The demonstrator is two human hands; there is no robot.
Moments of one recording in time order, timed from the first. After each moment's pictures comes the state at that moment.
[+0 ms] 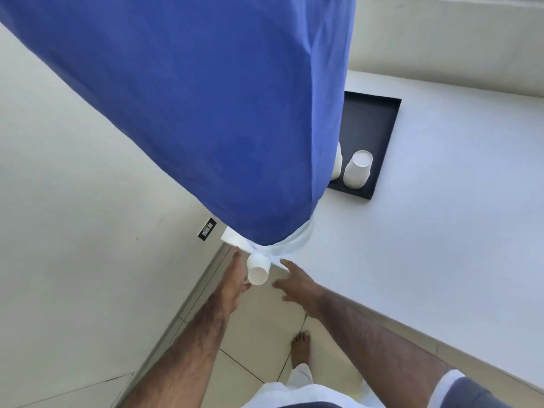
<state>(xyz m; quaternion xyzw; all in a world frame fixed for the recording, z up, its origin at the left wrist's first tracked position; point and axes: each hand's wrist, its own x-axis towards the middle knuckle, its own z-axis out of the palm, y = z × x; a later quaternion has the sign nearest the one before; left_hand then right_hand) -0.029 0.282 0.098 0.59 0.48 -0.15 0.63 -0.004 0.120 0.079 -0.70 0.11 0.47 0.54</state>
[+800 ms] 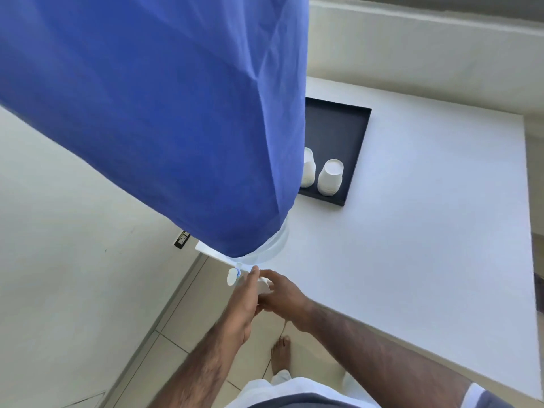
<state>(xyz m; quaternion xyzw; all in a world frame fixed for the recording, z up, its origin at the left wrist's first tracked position) -0.038 0.196 0.135 0.58 0.46 -0.18 0.64 -0.008 0.091 0.096 -0.72 0.01 0.44 0.53</state>
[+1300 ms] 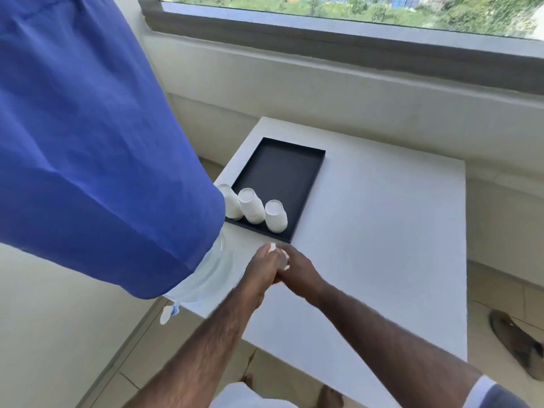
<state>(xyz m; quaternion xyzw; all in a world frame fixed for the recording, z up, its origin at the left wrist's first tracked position) 0.110 0.018 0.182 0.68 0.32 -0.17 0.64 0.133 -0.093 0.157 -0.79 -0.02 0.29 0.54</state>
